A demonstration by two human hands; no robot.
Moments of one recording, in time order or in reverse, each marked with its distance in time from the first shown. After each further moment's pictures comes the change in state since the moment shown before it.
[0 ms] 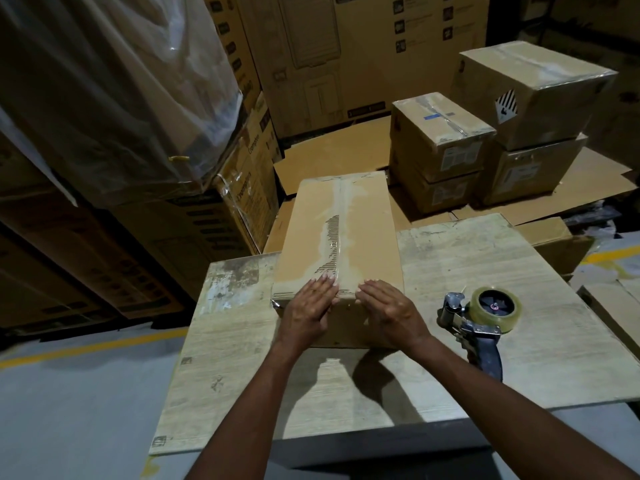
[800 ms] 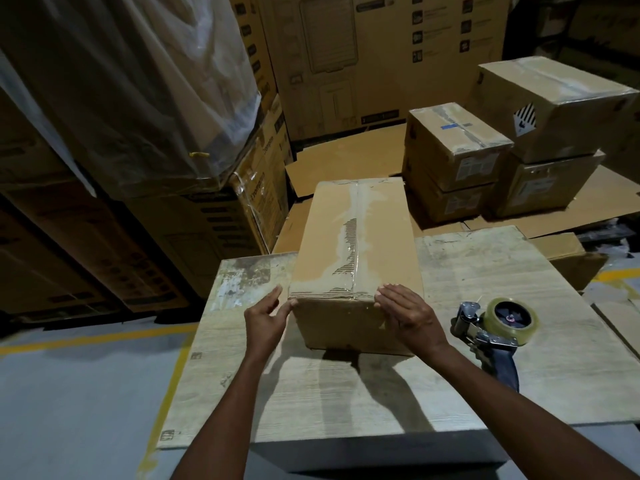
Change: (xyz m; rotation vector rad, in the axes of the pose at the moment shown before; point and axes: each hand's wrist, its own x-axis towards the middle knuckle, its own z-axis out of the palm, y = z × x) left_hand -0.053 -0.043 -0.052 -0.550 0.305 -0.926; right_hand -0.011 0.007 0.018 0.097 0.061 0.085
